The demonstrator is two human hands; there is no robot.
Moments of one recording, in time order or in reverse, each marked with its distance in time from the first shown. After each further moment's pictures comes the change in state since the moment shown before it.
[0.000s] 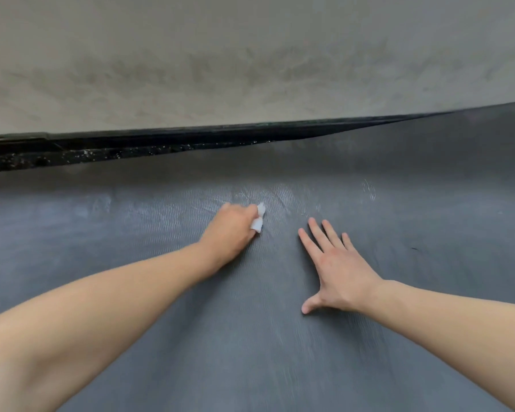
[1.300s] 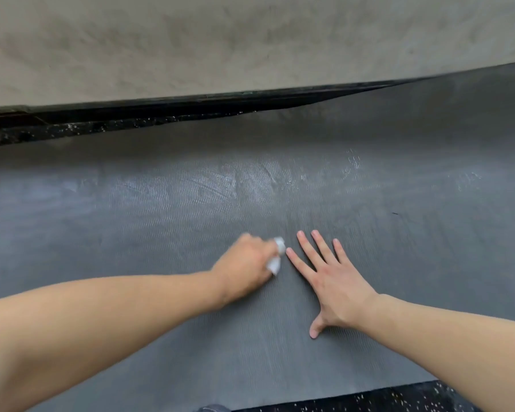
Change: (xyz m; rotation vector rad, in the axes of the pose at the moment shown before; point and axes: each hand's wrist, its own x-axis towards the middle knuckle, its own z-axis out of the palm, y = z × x) left_hand -0.082 0.086 0.036 -0.122 -0.150 0.239; right_hand -0.069 -0.006 0.061 -0.122 -0.103 -0.107
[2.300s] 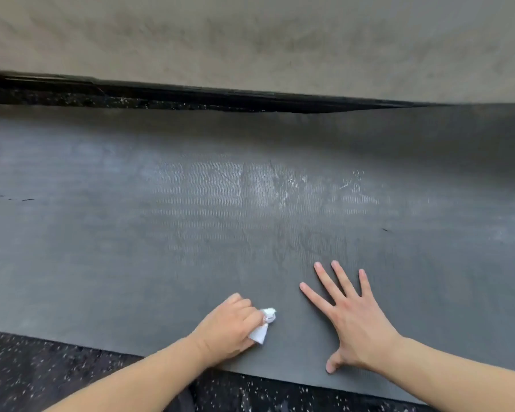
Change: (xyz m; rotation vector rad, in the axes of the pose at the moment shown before) left_hand -0.094 0.125 0.071 0.009 -0.004 -0.015; right_hand -0.081 0.066 0.036 -0.092 -0.078 -0.144
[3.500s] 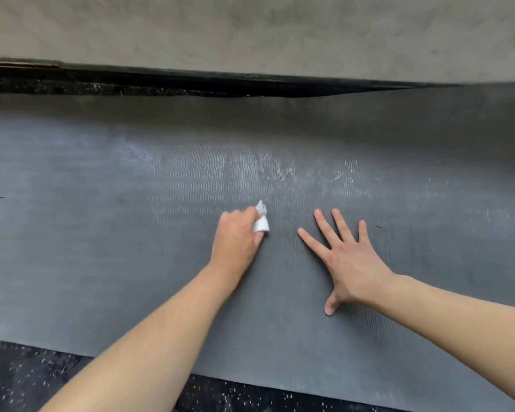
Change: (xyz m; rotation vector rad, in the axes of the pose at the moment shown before) left_hand 0.144 -0.061 -0.046 -0.014 0.477 -0.637; right_hand 0.056 0.063 -0.056 -0.060 0.043 0.043
